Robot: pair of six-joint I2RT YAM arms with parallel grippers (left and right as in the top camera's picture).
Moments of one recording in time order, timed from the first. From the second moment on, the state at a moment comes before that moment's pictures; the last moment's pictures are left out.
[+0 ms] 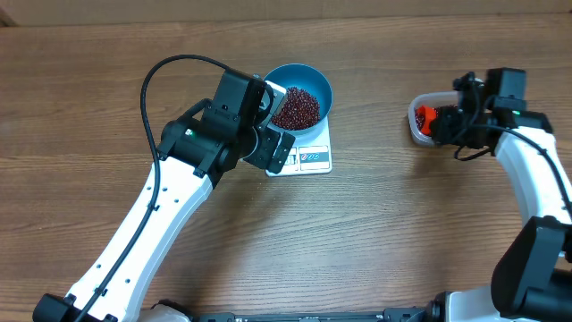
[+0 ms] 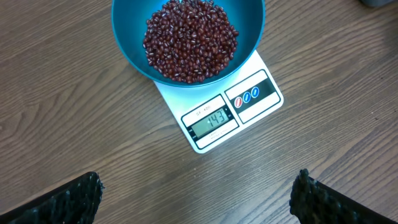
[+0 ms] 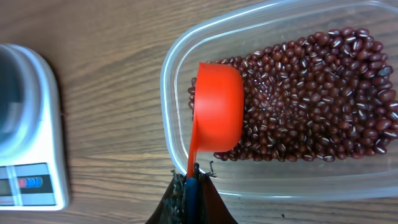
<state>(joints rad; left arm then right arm) -0.46 1.48 1.42 -0.95 0.02 0.01 -0.22 1.66 1.20 -0.66 -0.35 0.02</state>
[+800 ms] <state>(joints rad) -0.46 1.48 1.42 -0.95 0.02 0.01 -0.39 1.62 1.22 -0.71 -0.62 0.02</state>
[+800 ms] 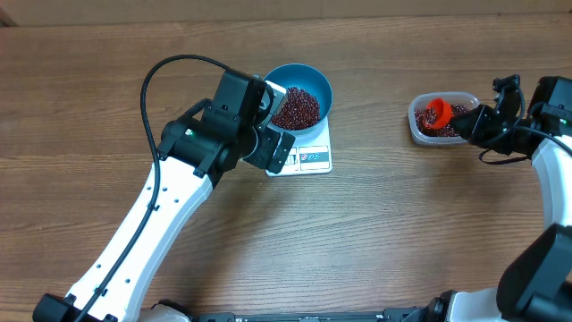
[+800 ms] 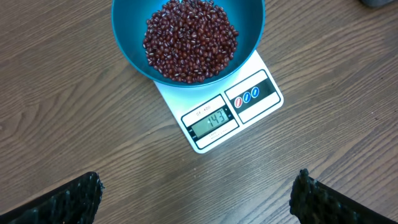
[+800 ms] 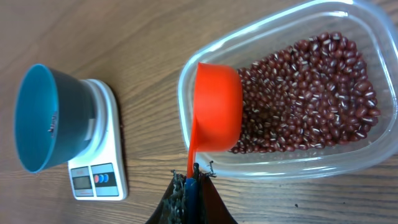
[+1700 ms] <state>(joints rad) -0.46 1.48 1.42 -0.95 0.02 0.01 -0.28 1.49 1.22 -0.61 -0.83 0.03</state>
